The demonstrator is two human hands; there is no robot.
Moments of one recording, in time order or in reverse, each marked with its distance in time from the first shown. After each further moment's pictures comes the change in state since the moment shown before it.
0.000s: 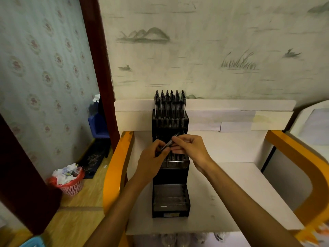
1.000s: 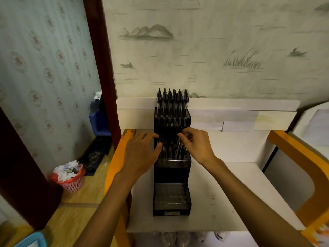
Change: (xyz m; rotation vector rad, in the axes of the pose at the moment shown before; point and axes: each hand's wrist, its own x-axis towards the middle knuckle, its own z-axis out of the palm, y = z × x) left_hand 0.002 0.018 -0.045 0.532 0.154 0.169; right_hand 0.013 -0.005 -0.011 -0.907 0.206 -0.398
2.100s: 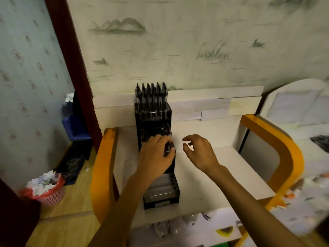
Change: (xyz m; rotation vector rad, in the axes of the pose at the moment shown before) left_hand -0.021 0.056 0.047 -0.077 -0.201 0.134; right_hand -0.073 0.018 -0.037 -0.308 -0.053 0.198
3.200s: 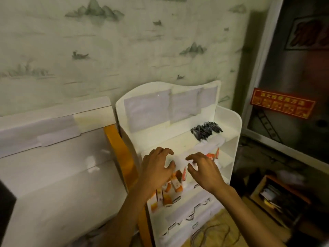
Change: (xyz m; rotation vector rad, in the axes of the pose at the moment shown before) left_hand 0.060 0.513 0.314 -0.118 -0.305 0.244; right_hand -0.188 0.482 -0.342 -0.160 0.073 0.319
